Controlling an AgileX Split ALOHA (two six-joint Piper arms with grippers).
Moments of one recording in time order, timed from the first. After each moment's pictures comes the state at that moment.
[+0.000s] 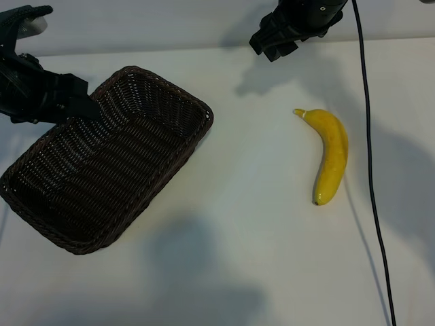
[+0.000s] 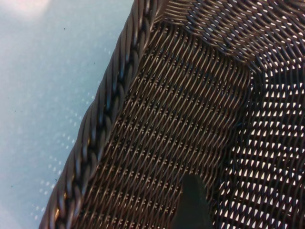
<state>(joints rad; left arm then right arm) 0.03 1.59 -1.12 -0.53 0.80 0.41 0.46 2.02 -1.90 0.07 1.06 -0.20</state>
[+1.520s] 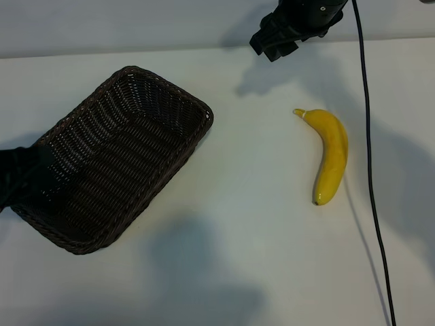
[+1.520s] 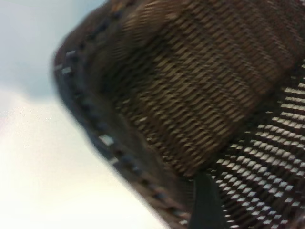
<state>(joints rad) 0.03 1.09 -0.65 -0.29 0.68 -0.15 0.46 2.02 -1.90 0.07 1.06 -0.20</state>
